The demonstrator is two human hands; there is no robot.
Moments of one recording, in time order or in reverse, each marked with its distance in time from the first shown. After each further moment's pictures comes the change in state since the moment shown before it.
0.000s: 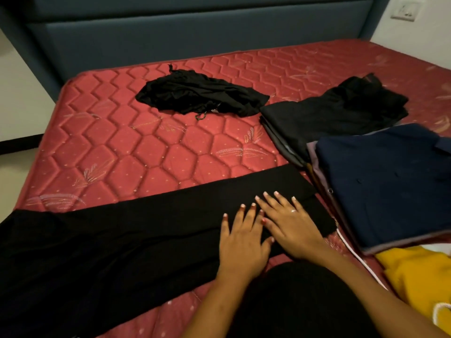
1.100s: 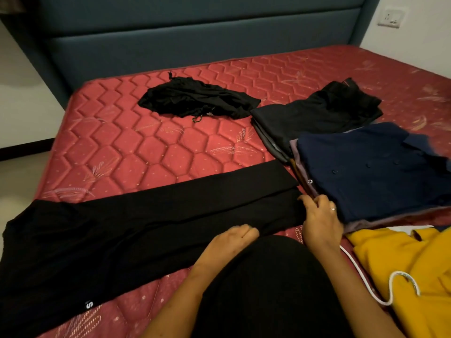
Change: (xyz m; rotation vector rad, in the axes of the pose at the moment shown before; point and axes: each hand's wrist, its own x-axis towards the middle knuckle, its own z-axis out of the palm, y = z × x) left_hand -0.033 -0.009 -0.018 -0.187 -0.190 0.384; right_hand -0.061 0.024 -0.019 -0.075 0.243 0.612
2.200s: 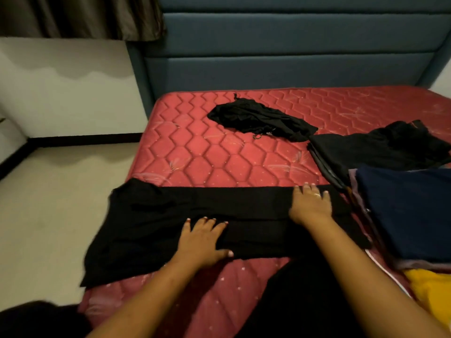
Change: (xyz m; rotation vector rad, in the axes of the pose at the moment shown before) left_hand -0.132 -0.059 -0.075 0.220 -0.190 -0.710; right_hand 0.012 -0.160 -0.056 -0.274 -0.411 -0.300
